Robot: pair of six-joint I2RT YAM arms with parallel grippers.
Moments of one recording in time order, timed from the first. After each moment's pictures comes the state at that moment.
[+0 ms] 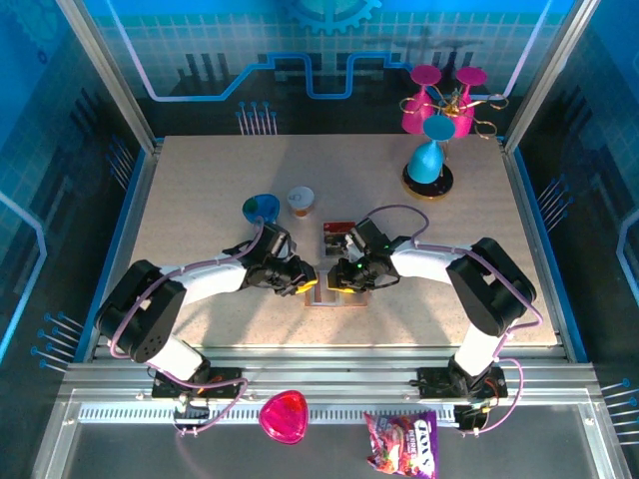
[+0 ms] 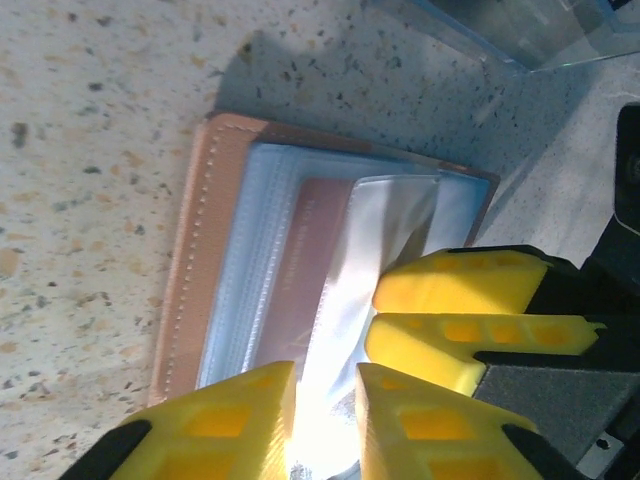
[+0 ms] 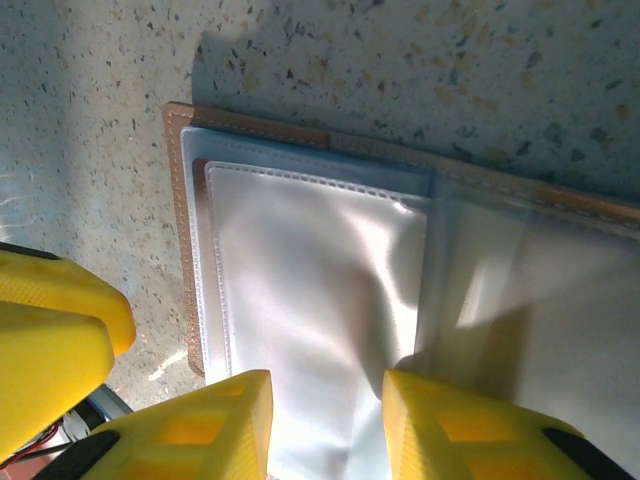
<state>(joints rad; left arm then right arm) -0.53 1.54 0.71 -0.14 0.51 -1.09 0.64 1.73 0.90 -0.30 -0.49 0.71</state>
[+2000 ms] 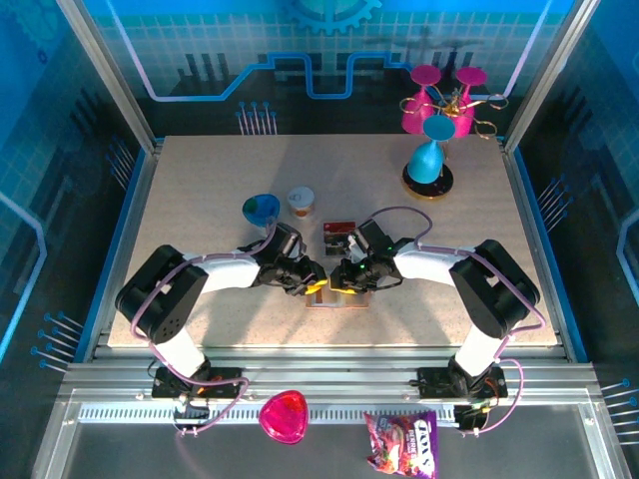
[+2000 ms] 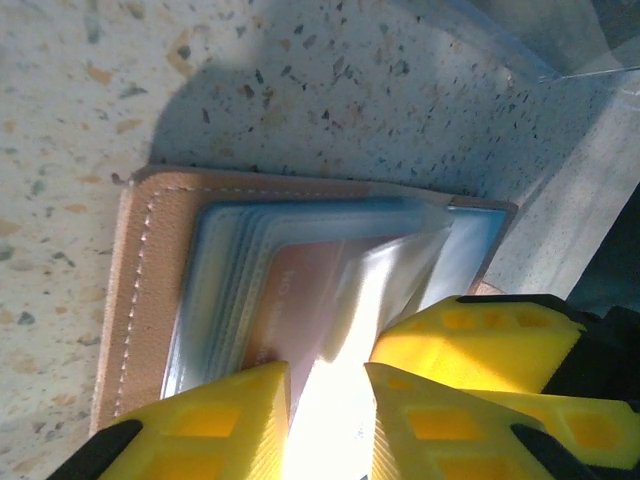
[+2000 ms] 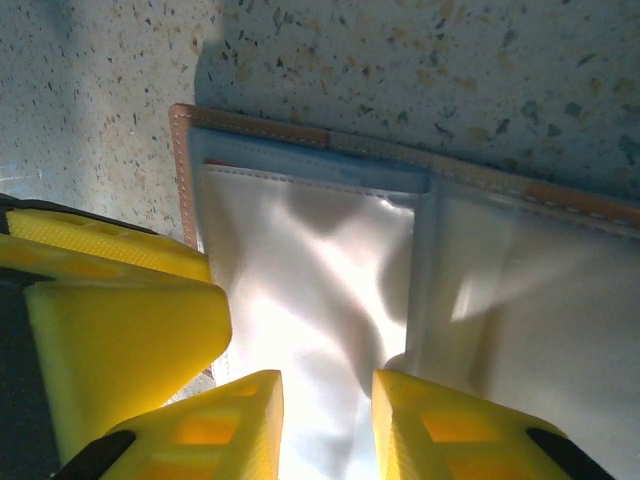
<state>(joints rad) -0.57 1.68 0.76 -0.05 0.53 -1.14 0.63 1.71 0.87 -0.28 -0.50 0.72</state>
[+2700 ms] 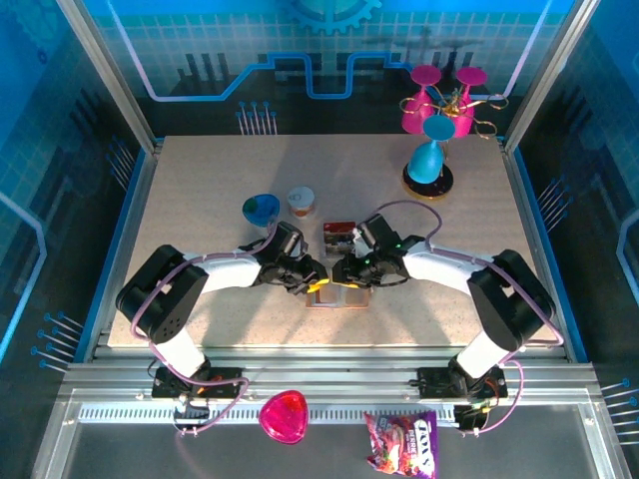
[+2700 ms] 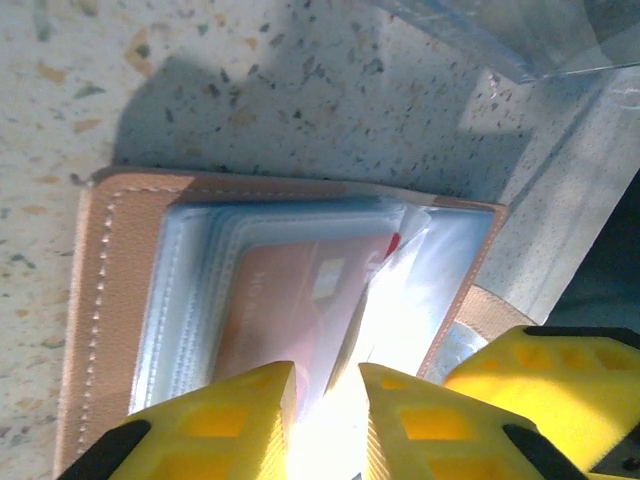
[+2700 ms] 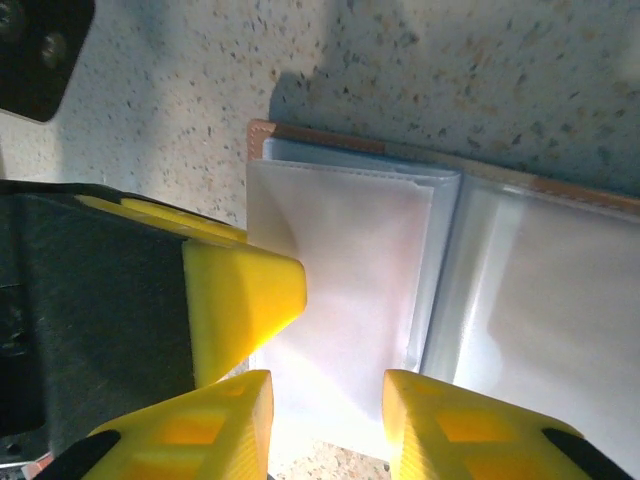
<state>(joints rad) -0.57 1.68 0.78 -0.05 0.53 -1.16 0.61 1.59 0.87 -0.33 -0.49 0.72</state>
